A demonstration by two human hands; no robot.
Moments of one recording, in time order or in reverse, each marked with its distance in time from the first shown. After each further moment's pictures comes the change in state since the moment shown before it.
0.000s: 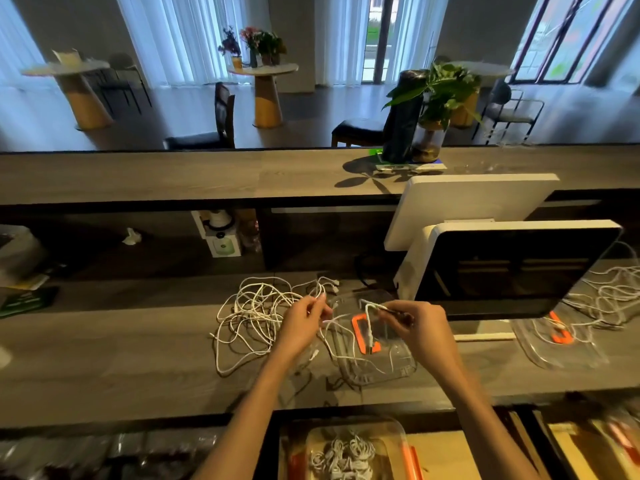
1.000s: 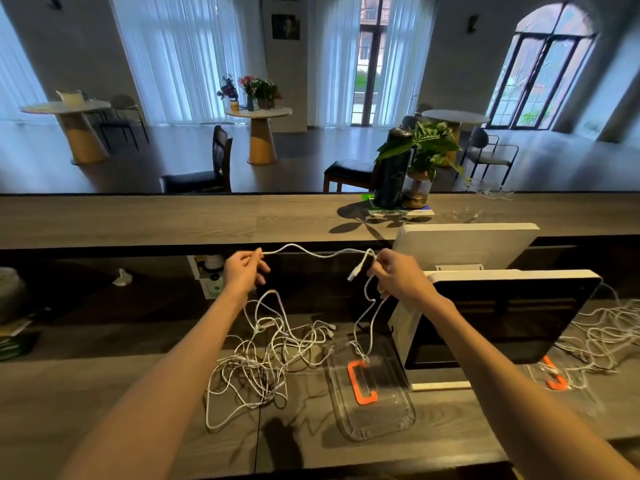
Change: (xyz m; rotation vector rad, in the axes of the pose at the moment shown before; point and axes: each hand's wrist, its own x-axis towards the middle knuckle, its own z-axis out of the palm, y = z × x) left_hand 0.143 0.055 -0.124 -0.290 0.326 0.089; right_hand 0.155 -0.056 -0.045 0.008 -0.096 0.075
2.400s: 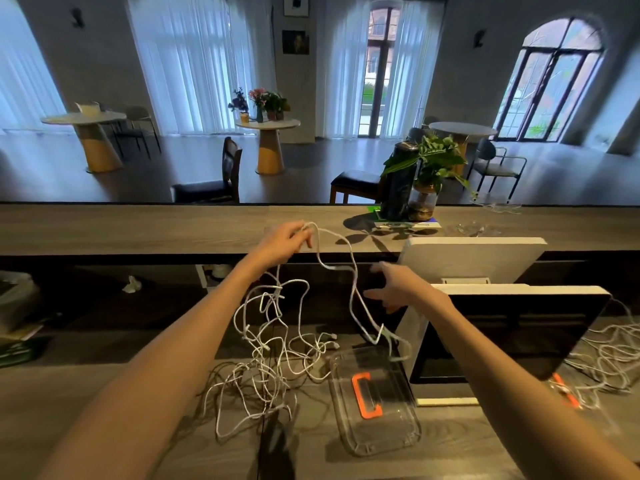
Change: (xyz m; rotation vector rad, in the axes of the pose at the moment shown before) left_hand -0.006 0.109 0.024 0.529 -0.483 0.444; right_hand 0.018 -0.023 -0.004 -0.295 -0.249 0.147
